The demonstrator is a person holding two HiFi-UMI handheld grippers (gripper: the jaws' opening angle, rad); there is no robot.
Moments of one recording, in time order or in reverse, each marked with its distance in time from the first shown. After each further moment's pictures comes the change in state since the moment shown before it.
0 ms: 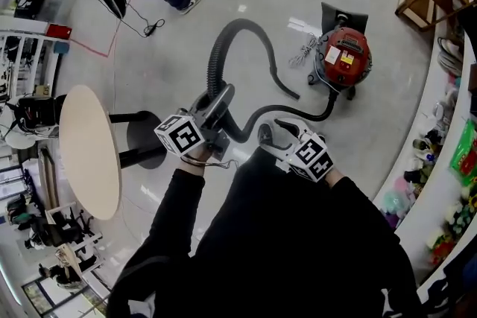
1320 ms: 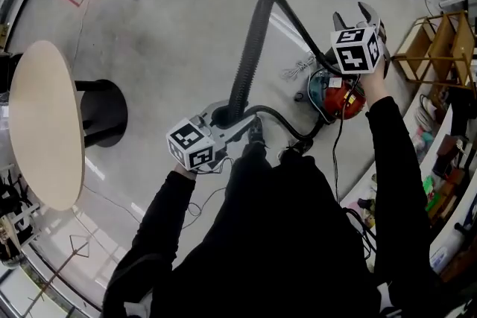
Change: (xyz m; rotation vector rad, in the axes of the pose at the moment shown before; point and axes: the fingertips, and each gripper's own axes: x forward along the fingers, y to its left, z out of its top) left arm -0.033 0.133 0.029 0.164 0.072 -0.181; right arm 0.107 -0.335 0.323 -0.624 0.348 -0.924
